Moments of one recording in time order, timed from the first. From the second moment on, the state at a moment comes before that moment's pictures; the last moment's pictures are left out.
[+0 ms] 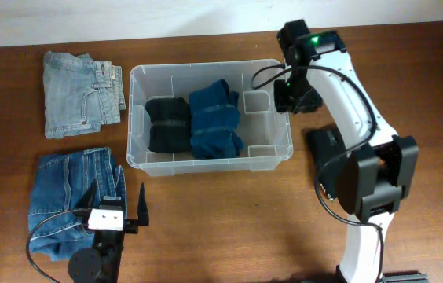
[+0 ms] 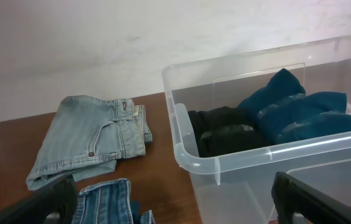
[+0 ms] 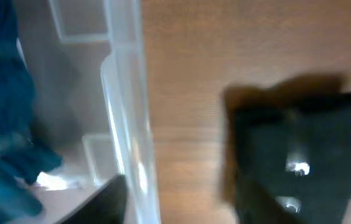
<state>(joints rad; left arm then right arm) 0.06 0.01 0.01 -0.06 0.15 0.14 0.20 2.13 2.06 -1.42 0.03 0.26</state>
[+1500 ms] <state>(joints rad) 0.06 0.01 0.01 -0.06 0.15 0.14 -0.18 1.86 1.38 -1.14 -0.09 0.09</state>
